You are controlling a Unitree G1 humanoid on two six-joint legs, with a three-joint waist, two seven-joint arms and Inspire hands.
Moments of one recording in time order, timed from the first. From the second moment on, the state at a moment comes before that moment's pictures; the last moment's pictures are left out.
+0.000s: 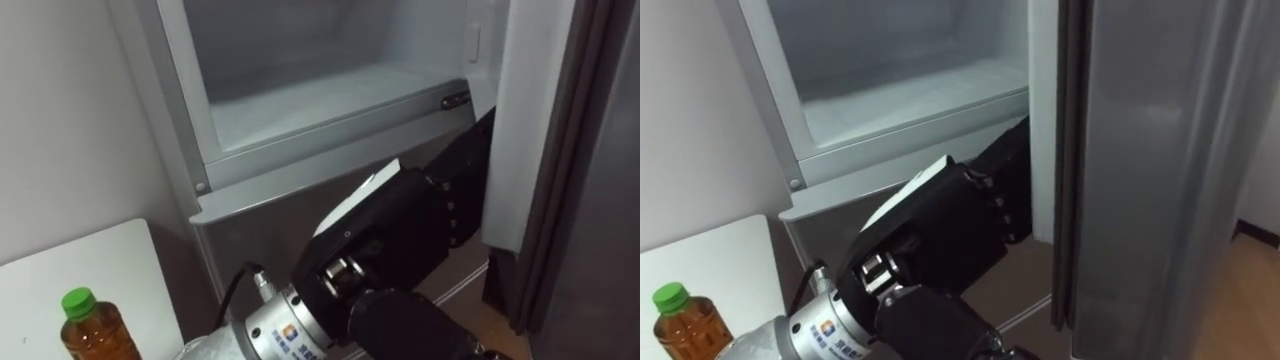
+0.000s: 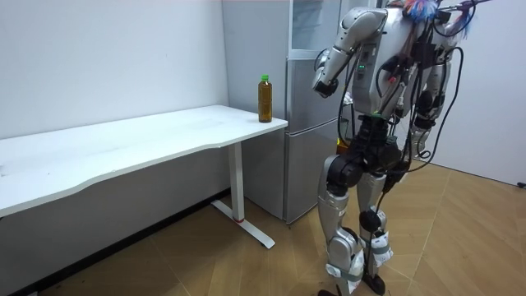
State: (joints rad) left arm -0.36 0.17 -0.36 -0.36 -0.54 0.09 -0.42; right arm 0.10 -0.26 -0.02 1.24 0.56 0.00 0.19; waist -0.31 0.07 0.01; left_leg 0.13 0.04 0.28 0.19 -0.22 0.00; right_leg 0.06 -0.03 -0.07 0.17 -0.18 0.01
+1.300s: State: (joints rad) left arm -0.46 0.14 -0.38 -0.27 -0.56 0.10 -0.42; right arm 0.10 -0.27 -0.02 1.25 0.67 0.04 0.19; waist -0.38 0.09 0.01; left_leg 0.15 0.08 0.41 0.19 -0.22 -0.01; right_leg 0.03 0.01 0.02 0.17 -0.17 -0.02
